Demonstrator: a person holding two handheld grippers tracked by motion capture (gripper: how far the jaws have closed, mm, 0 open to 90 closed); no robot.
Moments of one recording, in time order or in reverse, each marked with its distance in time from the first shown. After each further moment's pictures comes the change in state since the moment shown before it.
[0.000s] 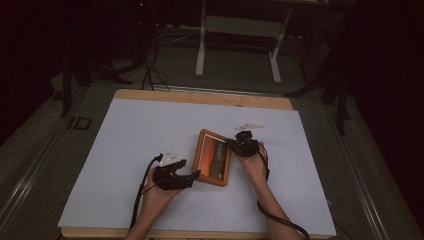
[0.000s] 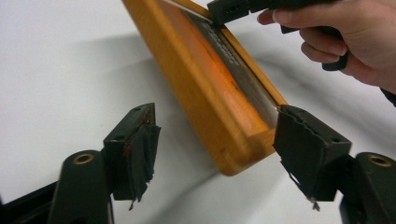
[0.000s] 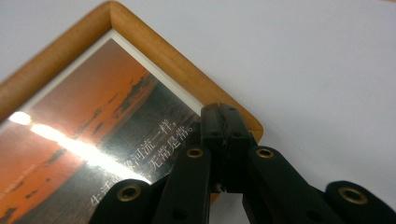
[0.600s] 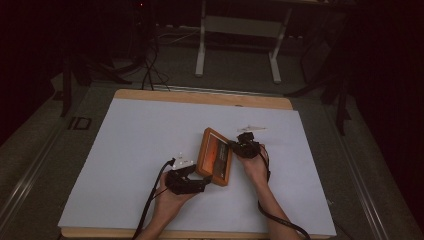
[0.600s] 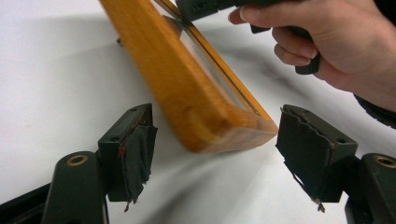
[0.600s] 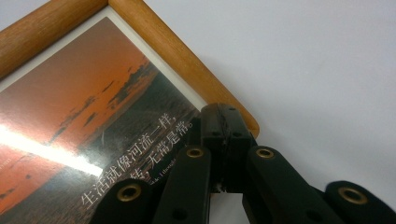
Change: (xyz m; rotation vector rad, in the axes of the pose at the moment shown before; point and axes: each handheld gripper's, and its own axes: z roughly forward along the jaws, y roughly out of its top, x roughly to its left) left arm -0.027 -0.004 0.024 0.021 -0.041 -0.010; right arm -0.007 -0.008 0.004 0.012 -0.004 0.032
